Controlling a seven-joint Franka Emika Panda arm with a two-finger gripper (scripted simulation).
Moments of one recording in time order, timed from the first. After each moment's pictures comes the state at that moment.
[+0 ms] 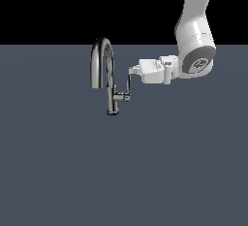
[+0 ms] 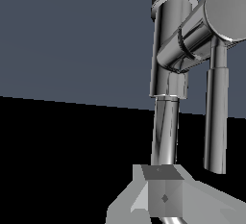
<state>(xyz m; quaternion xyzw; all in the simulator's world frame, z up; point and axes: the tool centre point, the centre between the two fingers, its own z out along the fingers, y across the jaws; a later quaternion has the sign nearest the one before) 0.097 -0.027 0.193 -0.53 0.51 0.45 0.52</state>
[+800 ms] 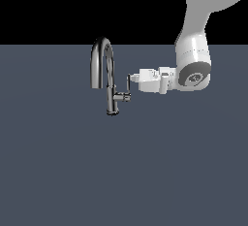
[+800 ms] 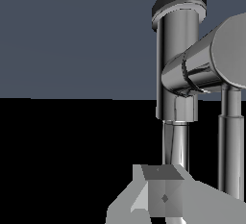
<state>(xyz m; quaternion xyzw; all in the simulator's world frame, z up) 0.101 -0.024 0.161 -0.47 0.53 0.46 0.54</state>
